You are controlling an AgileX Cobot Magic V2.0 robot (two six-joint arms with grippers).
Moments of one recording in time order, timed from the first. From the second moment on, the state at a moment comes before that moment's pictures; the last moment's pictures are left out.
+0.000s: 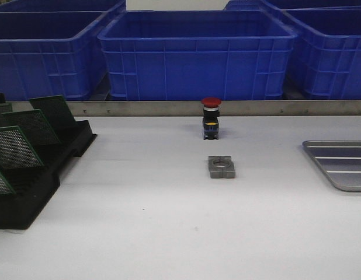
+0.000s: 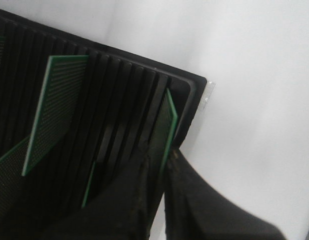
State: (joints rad) left arm -0.02 1.41 -0.81 -0.41 0.75 1.51; right arm -0.04 -0.01 0.03 -0.06 0.05 0.04
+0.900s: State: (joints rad) left arm -0.12 1.08 -0.81 -0.67 0.78 1.49; right arm -0.04 -0.01 0.03 -0.06 0.05 0.04
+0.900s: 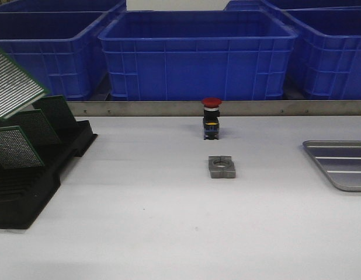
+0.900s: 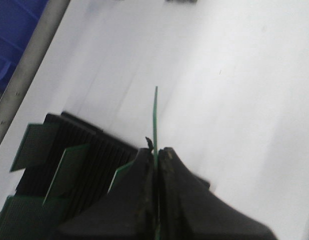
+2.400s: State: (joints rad) left arm -0.34 1.32 -0.81 -1.14 0.86 1.49; right arm -0.04 0.44 -0.41 -0.02 0.44 0.09
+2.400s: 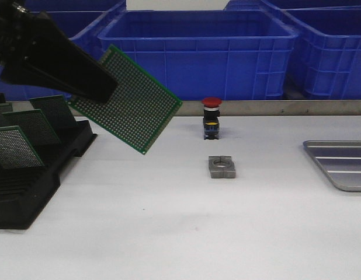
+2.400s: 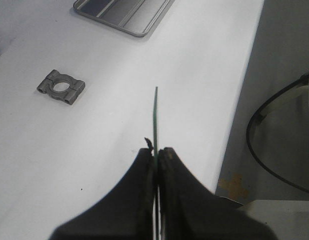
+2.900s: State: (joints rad) left arm -0.34 1.32 -0.81 -1.14 0.86 1.49; right arm -0.01 0.79 -0.63 0.11 0.55 -0.05
